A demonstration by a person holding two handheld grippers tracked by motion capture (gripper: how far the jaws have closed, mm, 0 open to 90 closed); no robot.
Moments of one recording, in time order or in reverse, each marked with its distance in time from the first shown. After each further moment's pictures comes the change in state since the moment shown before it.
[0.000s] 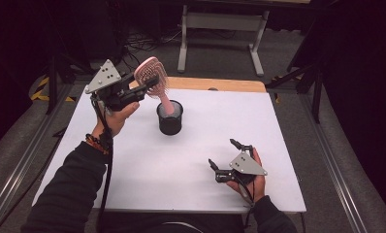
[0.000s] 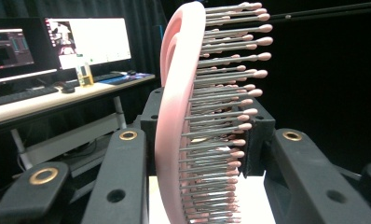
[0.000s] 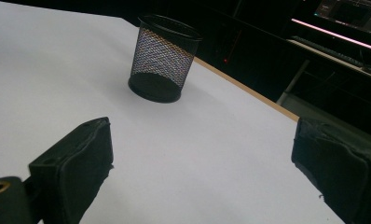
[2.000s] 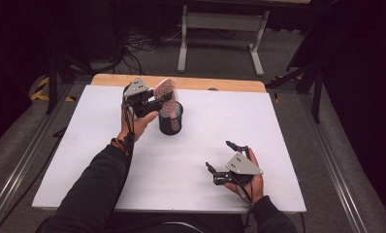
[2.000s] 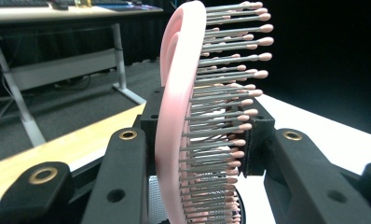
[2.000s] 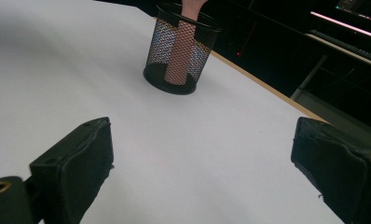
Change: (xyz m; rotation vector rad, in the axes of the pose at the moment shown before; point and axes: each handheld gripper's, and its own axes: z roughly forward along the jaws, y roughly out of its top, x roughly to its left) left arm 0.013 -0.095 0.065 0.205 0.031 -0.179; right arm 0.005 0.000 0.004 0.037 0.052 -0.029
